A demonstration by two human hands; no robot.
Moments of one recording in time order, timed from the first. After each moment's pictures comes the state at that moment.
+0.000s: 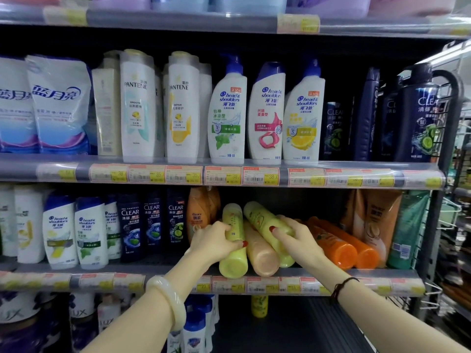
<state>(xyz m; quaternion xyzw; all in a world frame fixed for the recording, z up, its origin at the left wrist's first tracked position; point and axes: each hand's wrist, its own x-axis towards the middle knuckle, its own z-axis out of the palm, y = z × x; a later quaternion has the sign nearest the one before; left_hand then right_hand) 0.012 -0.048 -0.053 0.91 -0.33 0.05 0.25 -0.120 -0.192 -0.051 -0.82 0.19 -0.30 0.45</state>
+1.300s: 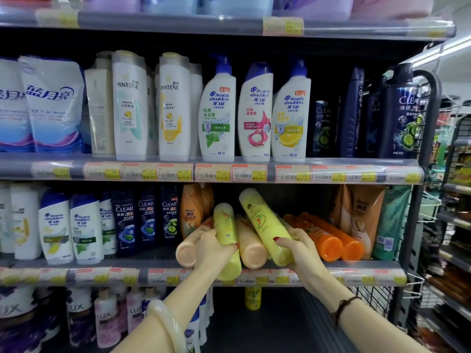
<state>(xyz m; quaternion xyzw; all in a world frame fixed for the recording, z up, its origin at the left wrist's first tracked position) -0.041 -0.053 -0.067 0.82 -0.20 0.00 0.54 -0.147 -0.195 -0.079 -0.65 0.22 -0.30 0.67</state>
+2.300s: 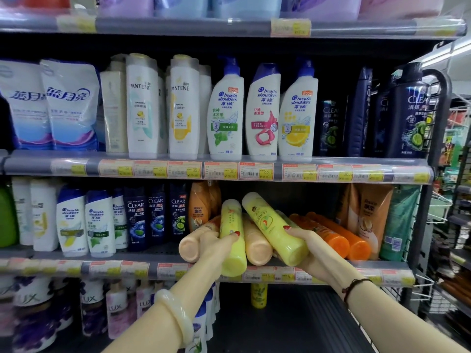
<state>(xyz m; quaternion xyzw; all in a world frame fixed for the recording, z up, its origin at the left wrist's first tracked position) -0.033 -0.052 -0.070 0.71 -0.08 -0.12 0.69 -0.146 -0.214 -0.069 -0.54 0.20 -0.19 0.79</state>
